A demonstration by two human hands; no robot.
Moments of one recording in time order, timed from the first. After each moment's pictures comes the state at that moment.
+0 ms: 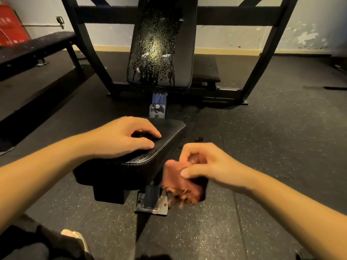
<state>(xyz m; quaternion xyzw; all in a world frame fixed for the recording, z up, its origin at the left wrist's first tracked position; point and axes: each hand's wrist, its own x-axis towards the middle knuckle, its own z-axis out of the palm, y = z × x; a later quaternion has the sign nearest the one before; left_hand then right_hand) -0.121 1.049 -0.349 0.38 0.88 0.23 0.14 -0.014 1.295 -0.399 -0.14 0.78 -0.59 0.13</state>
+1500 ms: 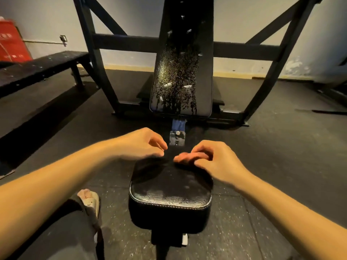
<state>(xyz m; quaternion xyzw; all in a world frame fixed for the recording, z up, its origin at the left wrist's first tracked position) -0.219 0.985 -0.332 0.33 0.89 0.25 0.21 -0.097 1.214 -0.360 0.01 0.93 -0.36 -0.06</state>
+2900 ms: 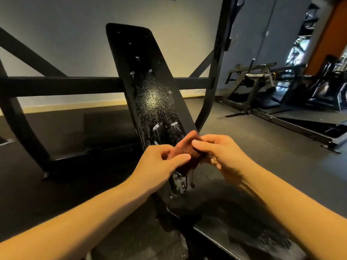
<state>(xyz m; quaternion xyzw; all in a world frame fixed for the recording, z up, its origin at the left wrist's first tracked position) -0.355 0.928 -0.299 0.43 0.68 0.56 0.19 -0.233 1.070 -0.278 0.26 0.72 -0.59 -0.26</state>
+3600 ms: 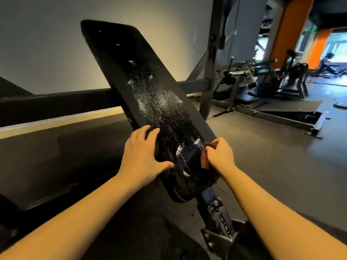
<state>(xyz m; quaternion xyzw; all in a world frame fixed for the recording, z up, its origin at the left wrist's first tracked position) -0.615 1.015 -0.321 0.56 0.78 0.25 -0.11 -0.442 1.192 -0.356 0.56 0.71 -0.27 -0.32</state>
